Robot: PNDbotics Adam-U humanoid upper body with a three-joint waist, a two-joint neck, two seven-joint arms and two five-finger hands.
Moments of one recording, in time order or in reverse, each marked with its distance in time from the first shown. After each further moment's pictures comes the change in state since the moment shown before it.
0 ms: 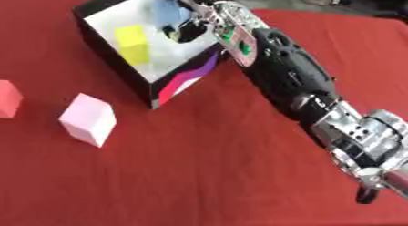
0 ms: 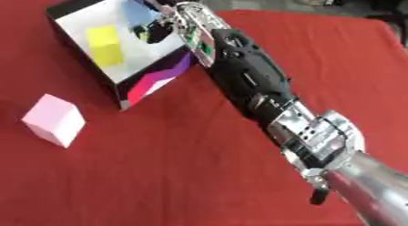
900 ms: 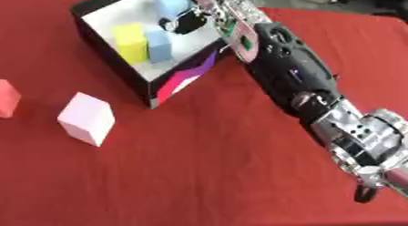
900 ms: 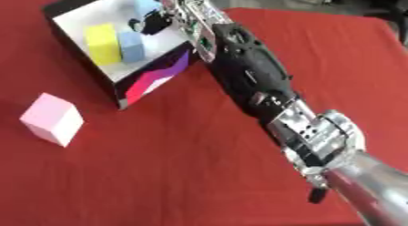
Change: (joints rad) left arm 0.005 0.000 -0.006 0.013 -0.005 0.009 -0.015; right arm 0.000 -0.030 -0.012 -0.111 -0.025 0.073 -0.060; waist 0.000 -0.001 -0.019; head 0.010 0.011
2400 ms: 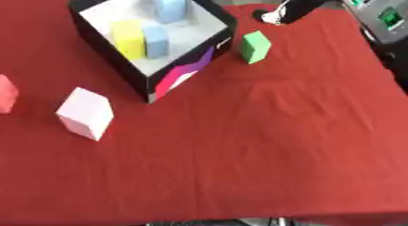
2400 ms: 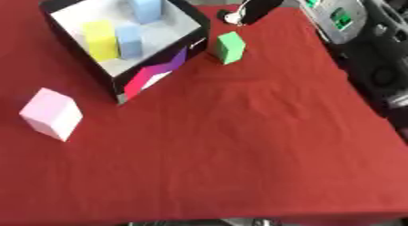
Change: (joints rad) left arm 0.052 0.037 0.019 0.031 -0.030 -0.006 -0.002; right arm 0.260 -0.444 -0.013 -0.412 -0.512 -0.104 0.500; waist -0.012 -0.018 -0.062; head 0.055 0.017
